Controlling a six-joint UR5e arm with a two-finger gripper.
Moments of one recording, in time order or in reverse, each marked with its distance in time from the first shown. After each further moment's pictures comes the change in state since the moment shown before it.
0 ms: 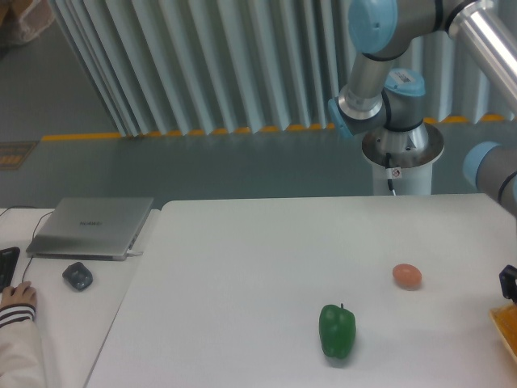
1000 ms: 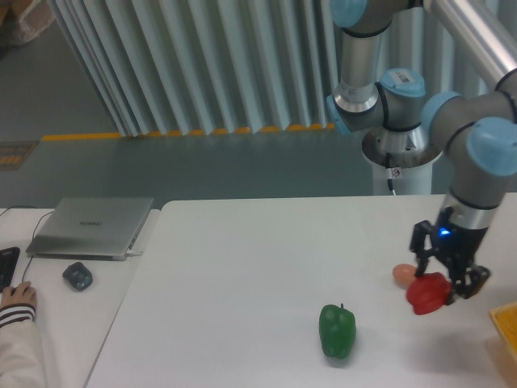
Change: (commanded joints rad) arm -0.208 0.091 -0.095 -0.068 -0.163 0.000
